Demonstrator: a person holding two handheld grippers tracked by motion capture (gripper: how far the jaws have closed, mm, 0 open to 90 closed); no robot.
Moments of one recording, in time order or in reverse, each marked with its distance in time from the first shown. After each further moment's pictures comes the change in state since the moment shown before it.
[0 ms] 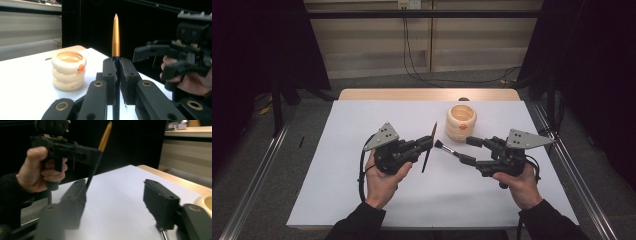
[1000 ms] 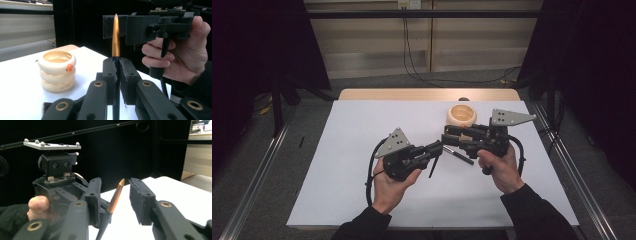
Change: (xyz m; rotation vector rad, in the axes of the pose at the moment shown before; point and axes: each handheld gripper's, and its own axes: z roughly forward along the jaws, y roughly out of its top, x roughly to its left) left arm -0.019 -0.003 0.011 0.021 -0.031 0.046; right arm -0.003 0.040 0.041 -0.044 0.153 0.079
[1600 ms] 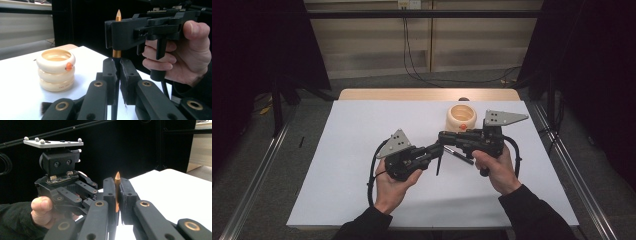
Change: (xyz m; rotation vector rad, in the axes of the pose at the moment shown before) left arm 0.005 -0.009 0.006 -0.012 -0.015 -0.013; right arm -0.002 -0.005 0.009 0.051 0.008 0.022
